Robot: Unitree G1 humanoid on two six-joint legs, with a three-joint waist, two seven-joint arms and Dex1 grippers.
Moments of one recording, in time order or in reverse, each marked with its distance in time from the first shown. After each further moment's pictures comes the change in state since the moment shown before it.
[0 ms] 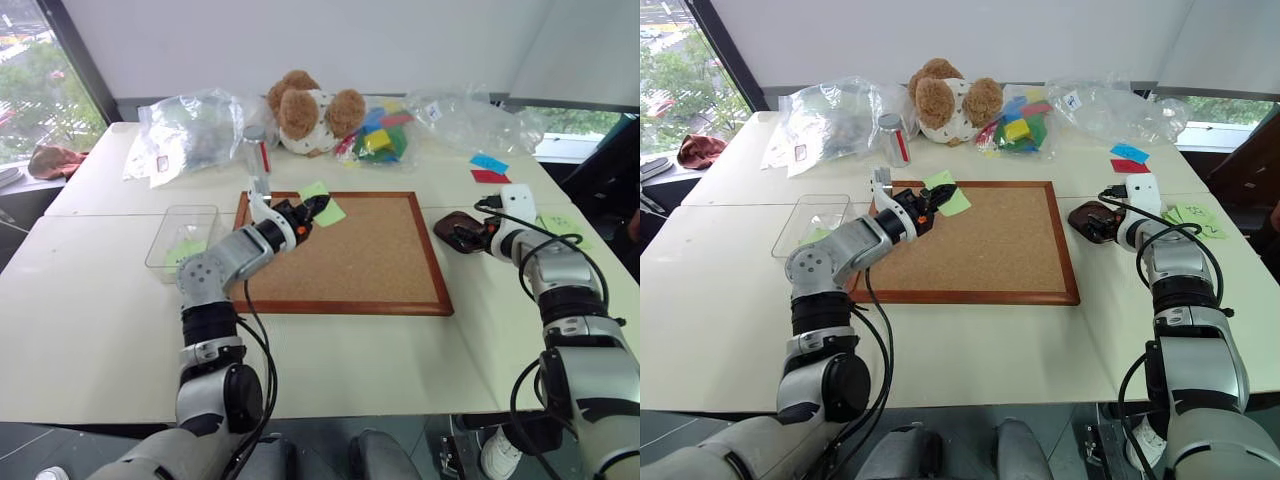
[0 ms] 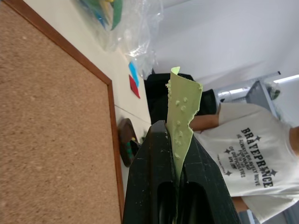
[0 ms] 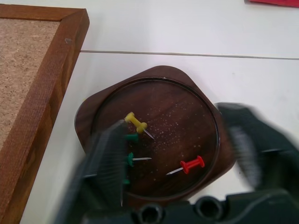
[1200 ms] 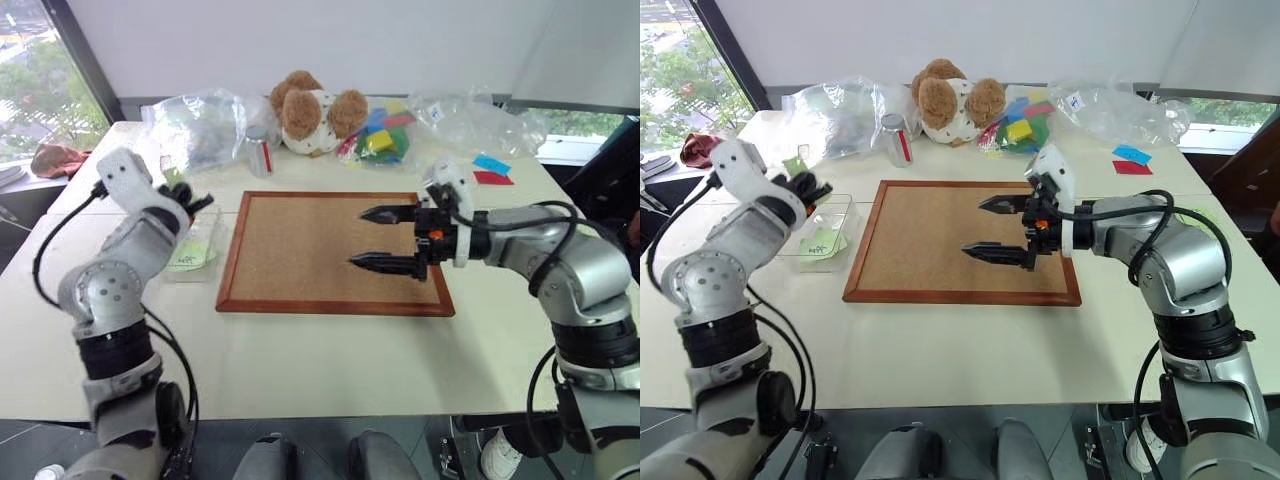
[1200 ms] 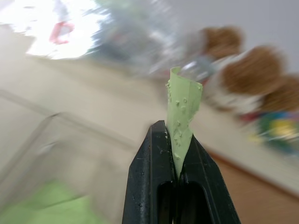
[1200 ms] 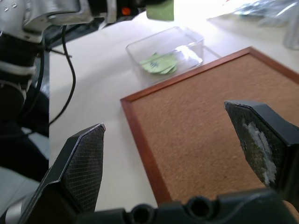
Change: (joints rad) left arm 0.182 0.419 -0.078 -0.417 0.308 -0.107 0.361; right arm 0.179 -0.062 0.111 -1.145 0.489 0.472 0.568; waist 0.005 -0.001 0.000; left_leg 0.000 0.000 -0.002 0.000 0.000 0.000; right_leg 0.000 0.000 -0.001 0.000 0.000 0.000
